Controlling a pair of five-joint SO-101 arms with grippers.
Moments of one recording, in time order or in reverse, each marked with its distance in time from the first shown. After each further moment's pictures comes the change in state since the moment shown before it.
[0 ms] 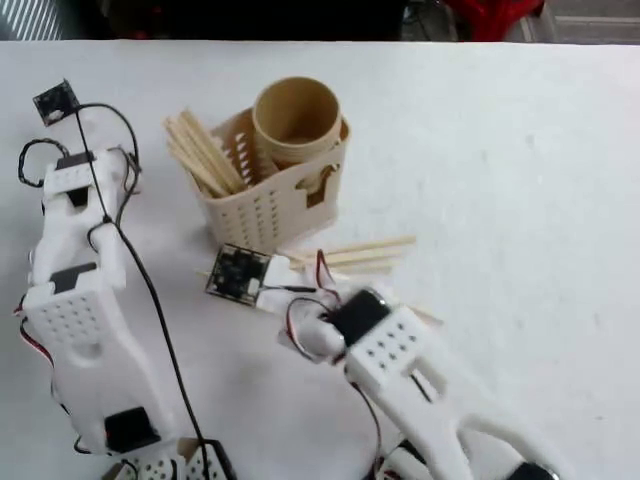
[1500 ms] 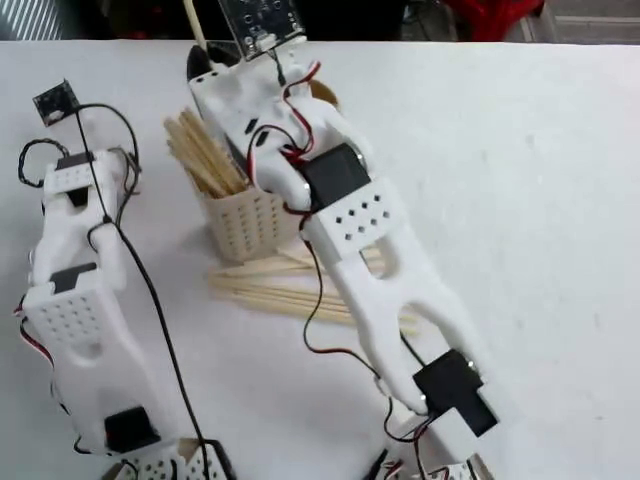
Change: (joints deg) left arm 0.0 0.3 0.0 0.0 0.1; right arm 8.2 38.9 -68.0 -18.4 -33.9
